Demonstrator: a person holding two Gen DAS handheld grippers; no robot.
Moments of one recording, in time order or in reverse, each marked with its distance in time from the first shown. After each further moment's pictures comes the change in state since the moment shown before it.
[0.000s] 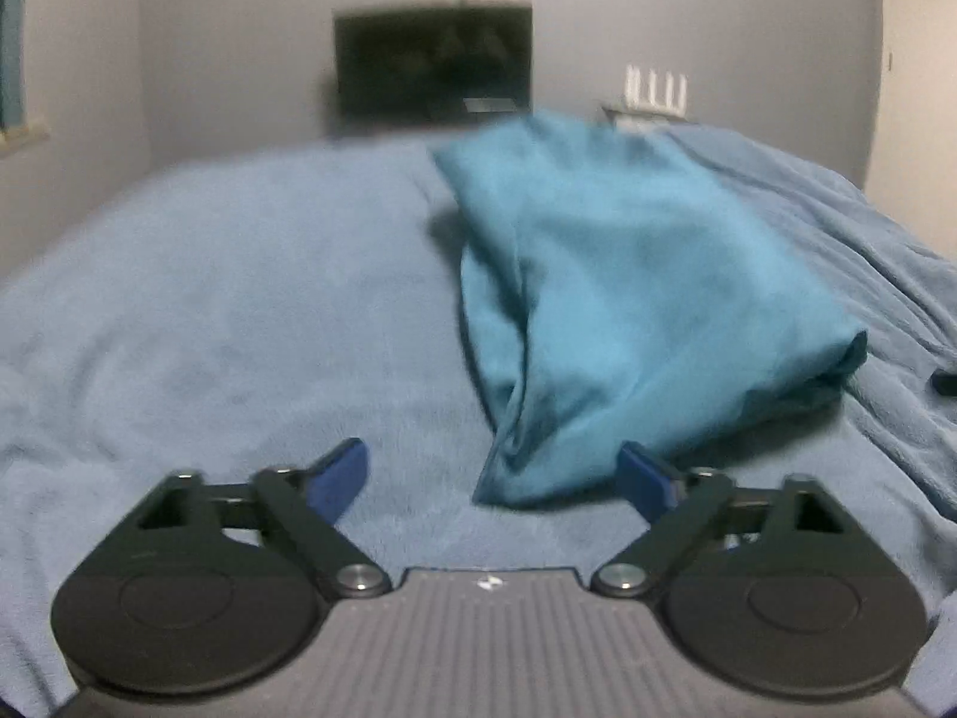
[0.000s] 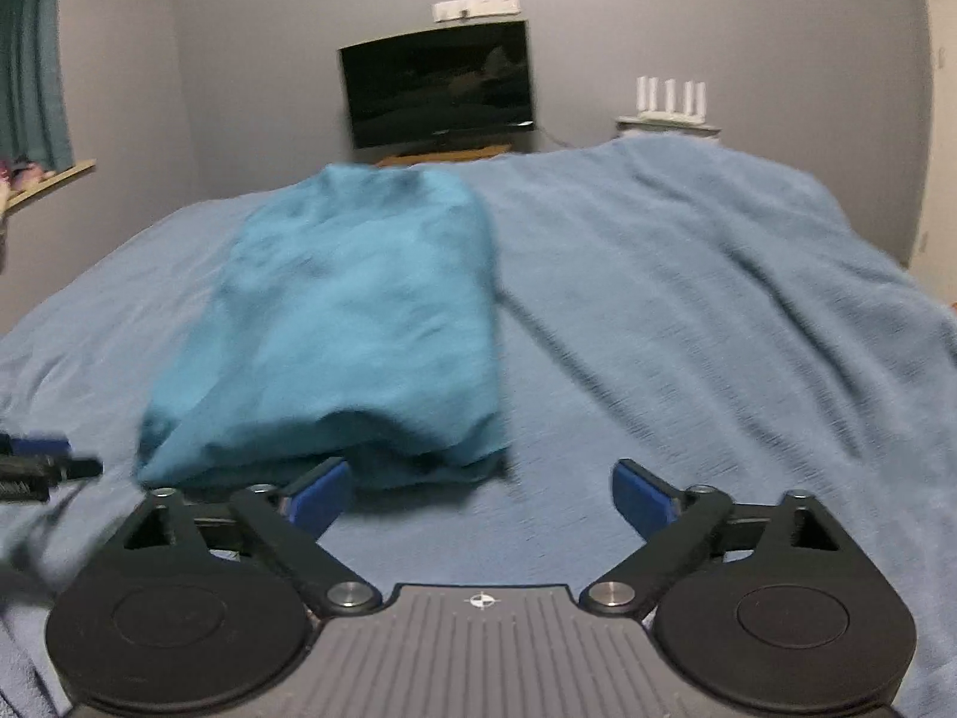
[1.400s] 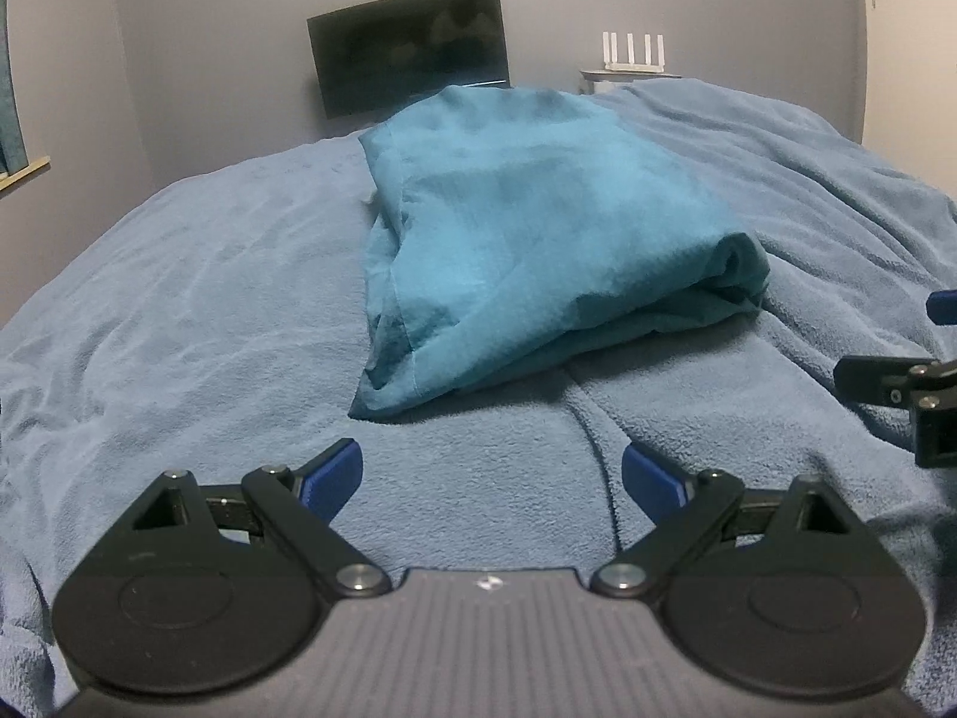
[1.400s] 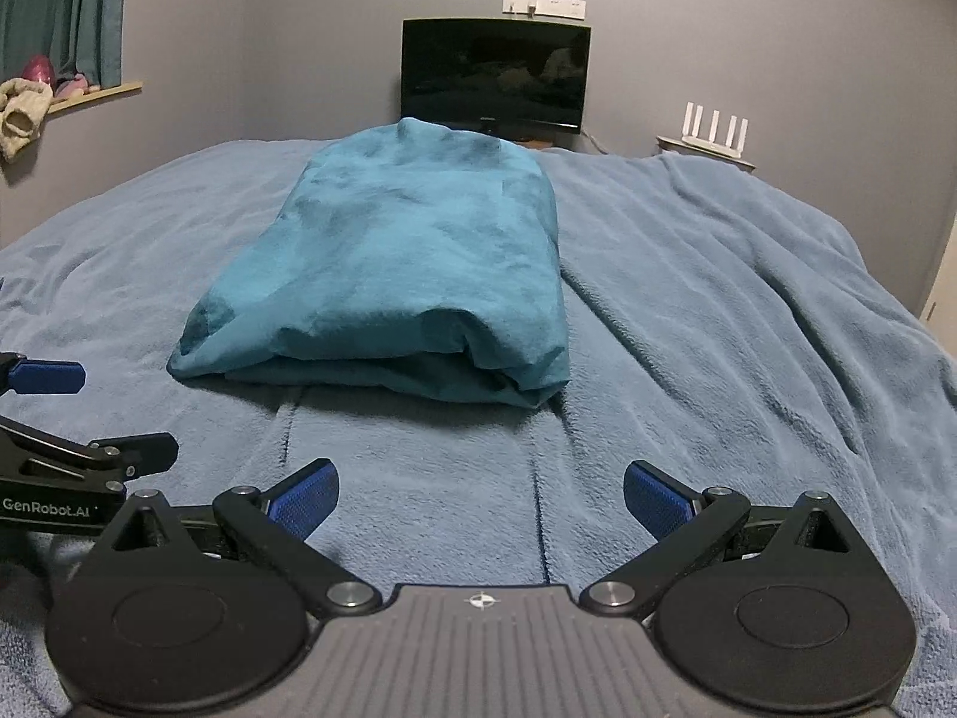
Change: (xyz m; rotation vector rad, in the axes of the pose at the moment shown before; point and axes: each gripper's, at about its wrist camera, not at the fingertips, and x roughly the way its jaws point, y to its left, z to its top) left arm -0.030 -0.095 -0.029 0.072 0.071 0.032; right arm -0.034 0.042 -0.029 -0.162 -0.006 -0.046
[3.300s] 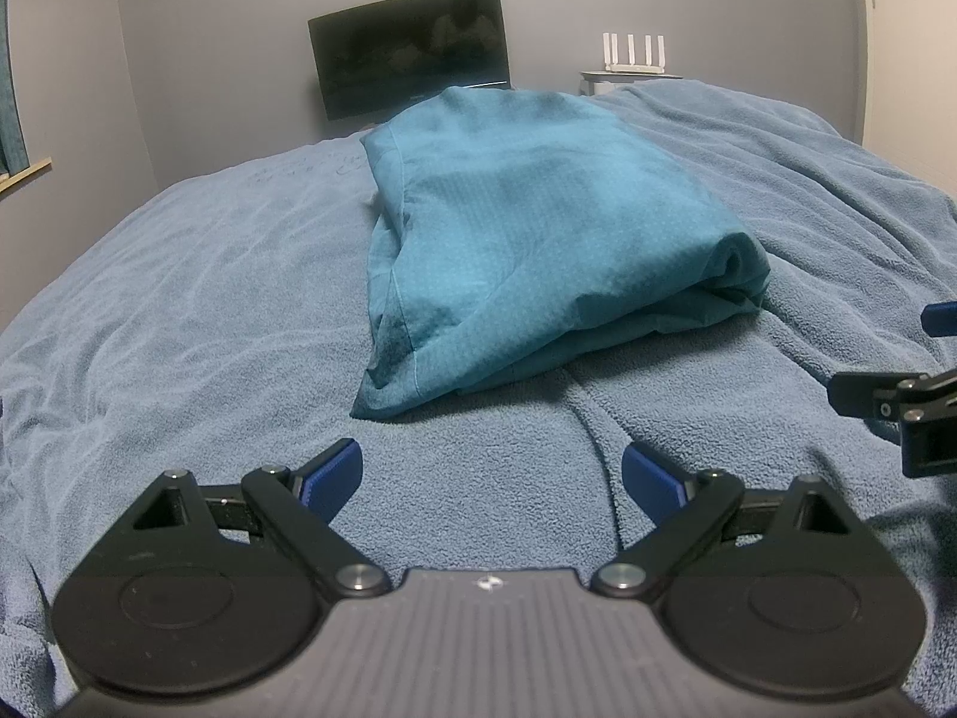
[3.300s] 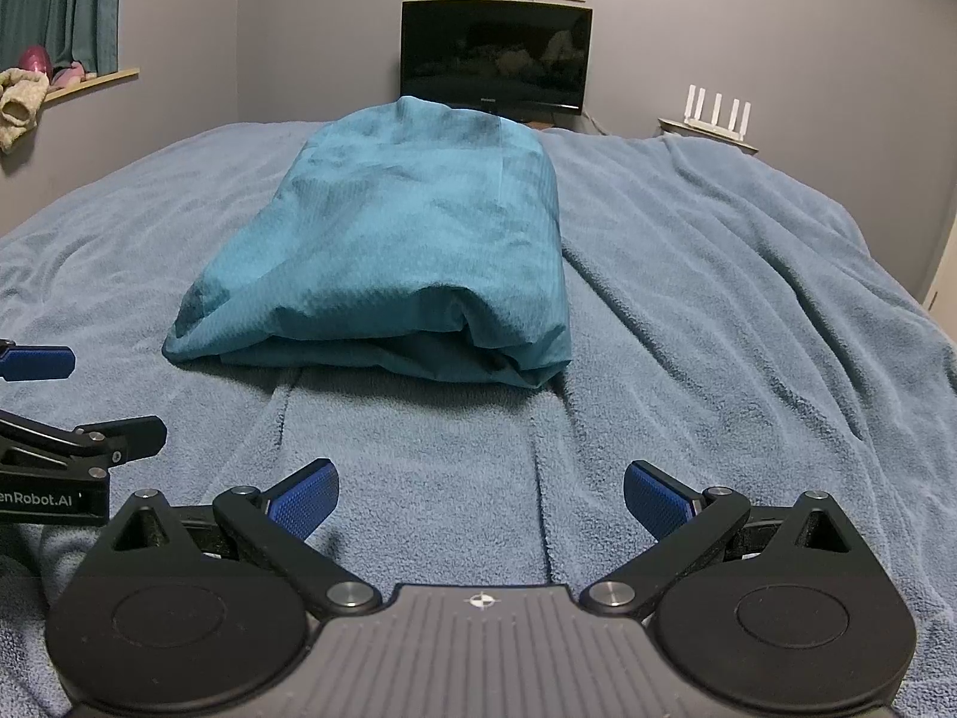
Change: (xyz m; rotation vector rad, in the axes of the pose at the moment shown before) left arm -0.001 -0.001 -0.001 -0.001 -0.003 0.005; right arm 0.004 -0.001 -0.003 -0.002 0.039 -0.001
